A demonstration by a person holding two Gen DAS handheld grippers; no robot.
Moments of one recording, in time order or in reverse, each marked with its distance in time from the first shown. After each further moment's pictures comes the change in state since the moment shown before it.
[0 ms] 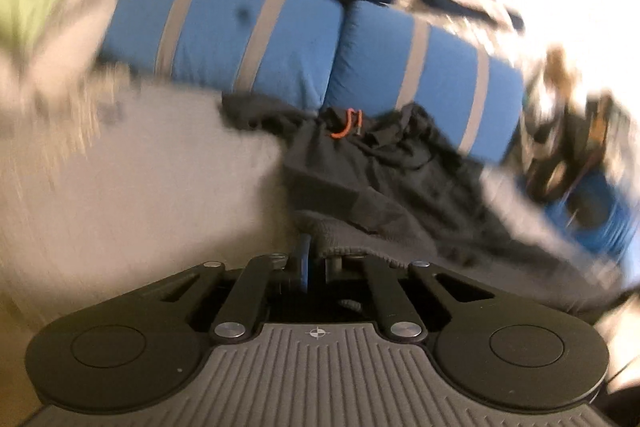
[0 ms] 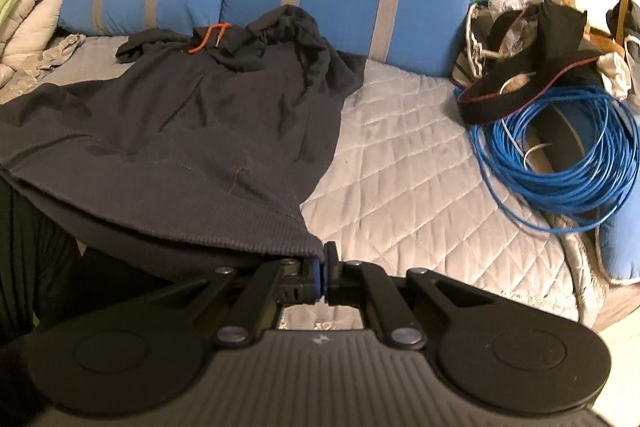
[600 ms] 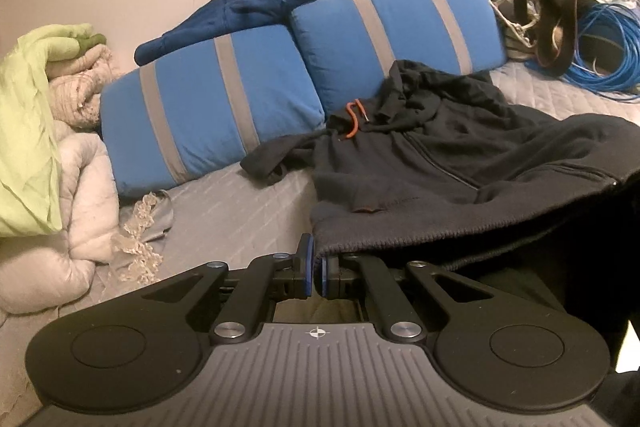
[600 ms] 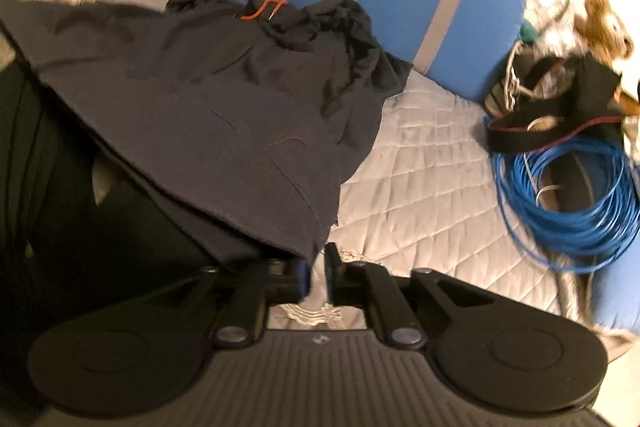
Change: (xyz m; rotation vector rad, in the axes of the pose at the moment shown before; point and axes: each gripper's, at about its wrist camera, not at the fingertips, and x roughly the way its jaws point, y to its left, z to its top) left arm -0.013 -0.037 -0.005 0.433 0.004 0.142; right arm 0.002 0.044 -0.022 -0.256 0.025 -0.016
